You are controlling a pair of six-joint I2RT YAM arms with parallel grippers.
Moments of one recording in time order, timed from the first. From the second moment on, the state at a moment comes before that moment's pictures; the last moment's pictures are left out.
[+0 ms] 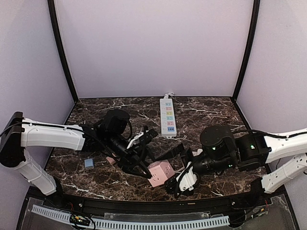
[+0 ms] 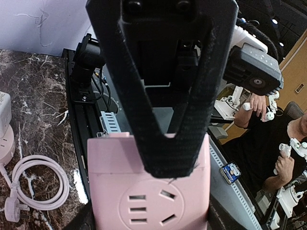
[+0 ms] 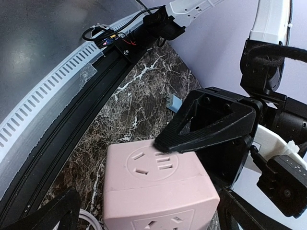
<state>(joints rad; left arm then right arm) -0.96 1.51 0.91 0.04 1.17 -0.03 1.42 1.16 0.91 -0.27 -0.07 -0.96</state>
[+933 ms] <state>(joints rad) -0.96 1.52 0.93 -0.04 1.19 0.04 1.42 1.24 0.98 -0.33 -0.15 -0.94</state>
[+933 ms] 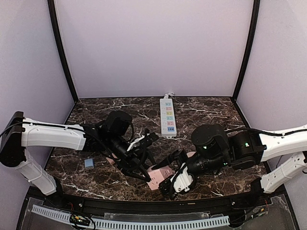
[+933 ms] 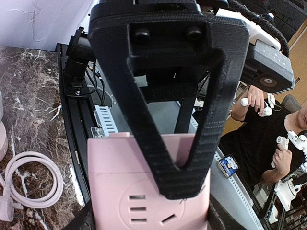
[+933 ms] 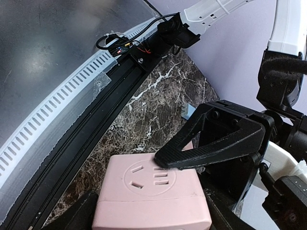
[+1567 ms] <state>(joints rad) -0.96 1.52 0.93 -0.04 1.22 0.04 1.42 1.25 0.98 -0.33 -0.13 -0.93</state>
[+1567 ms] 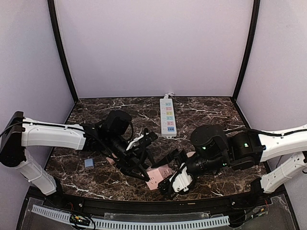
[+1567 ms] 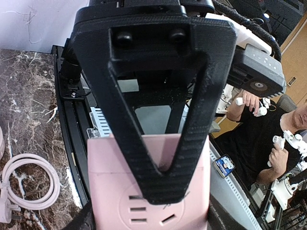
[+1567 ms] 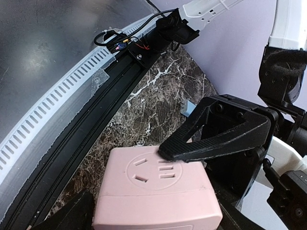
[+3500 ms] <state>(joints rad) -0.96 1.06 0.47 0.27 -0.05 -0.20 1.33 1.29 1.08 -0.52 0.09 -0.57</state>
